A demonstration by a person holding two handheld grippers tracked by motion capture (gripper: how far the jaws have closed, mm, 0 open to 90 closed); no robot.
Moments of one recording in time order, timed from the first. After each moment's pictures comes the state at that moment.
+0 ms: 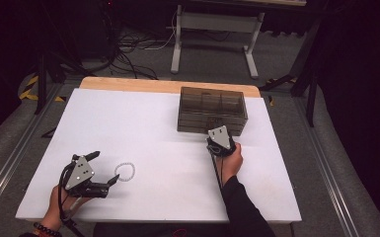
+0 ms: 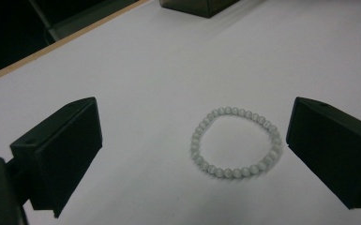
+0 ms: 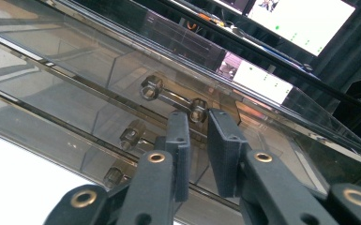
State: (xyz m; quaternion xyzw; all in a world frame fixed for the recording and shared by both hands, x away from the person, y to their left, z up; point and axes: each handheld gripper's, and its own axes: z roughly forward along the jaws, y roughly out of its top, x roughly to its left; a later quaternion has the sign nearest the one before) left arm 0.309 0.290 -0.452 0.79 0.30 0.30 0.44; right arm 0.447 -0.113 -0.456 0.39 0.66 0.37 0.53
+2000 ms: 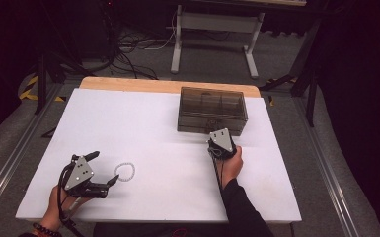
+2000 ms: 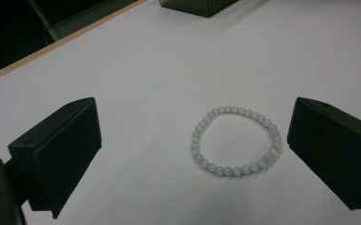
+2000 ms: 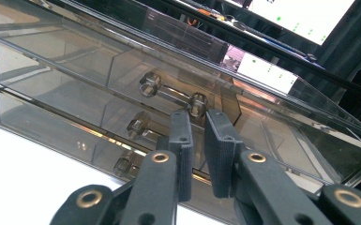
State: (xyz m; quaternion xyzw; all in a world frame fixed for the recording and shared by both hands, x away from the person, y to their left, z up) left arm 0.308 0.291 -0.452 0.79 0.30 0.30 0.44; right arm 0.438 -0.114 -0.457 0.41 0.65 0.38 0.51
